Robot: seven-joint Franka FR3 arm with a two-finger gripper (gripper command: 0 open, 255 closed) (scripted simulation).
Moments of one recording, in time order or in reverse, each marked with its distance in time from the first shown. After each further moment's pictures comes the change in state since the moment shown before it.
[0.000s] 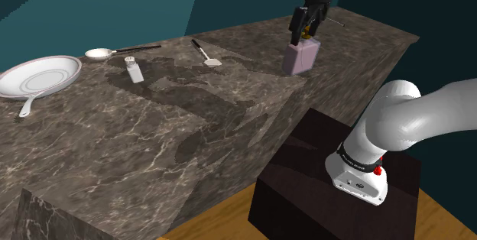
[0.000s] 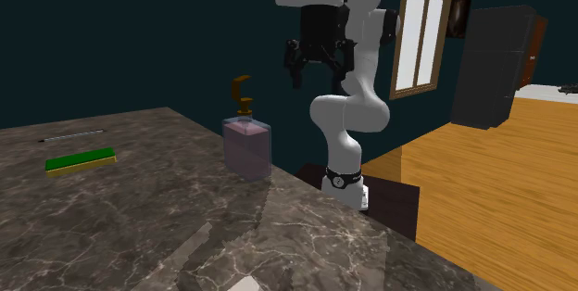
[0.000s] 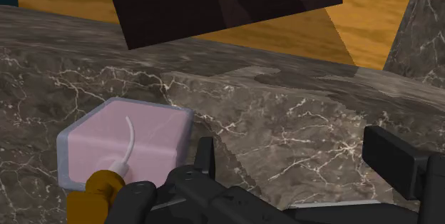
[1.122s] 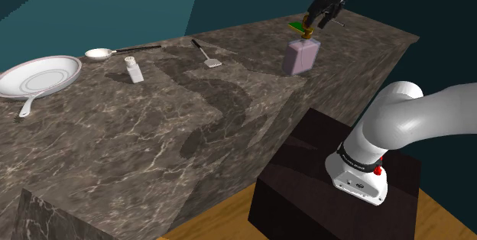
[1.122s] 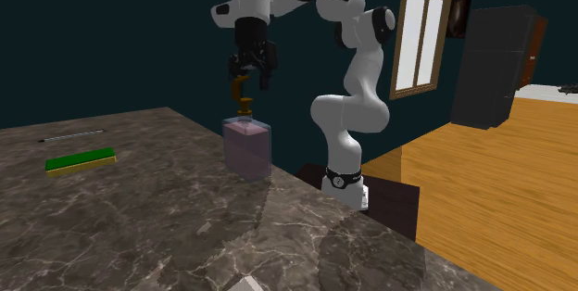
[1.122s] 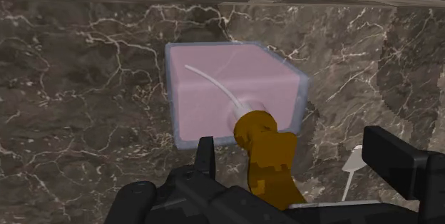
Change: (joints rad) arm -0.092 -0.034 -0.372 -0.081 -0.004 0.263 -0.223
